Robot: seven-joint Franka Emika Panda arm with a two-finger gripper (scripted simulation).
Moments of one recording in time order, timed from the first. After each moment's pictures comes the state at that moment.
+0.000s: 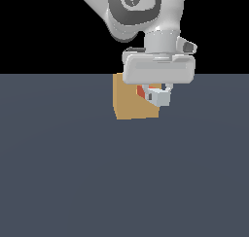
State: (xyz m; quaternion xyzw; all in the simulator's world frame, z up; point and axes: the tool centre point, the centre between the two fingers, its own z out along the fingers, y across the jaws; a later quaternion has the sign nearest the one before) arm 0.096 0.067 0.129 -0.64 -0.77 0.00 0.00
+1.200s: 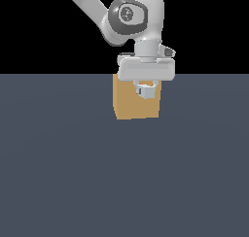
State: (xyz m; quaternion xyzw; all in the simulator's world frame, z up) arm 0.078 0.161 0.130 -0.64 -0.76 0.00 0.00
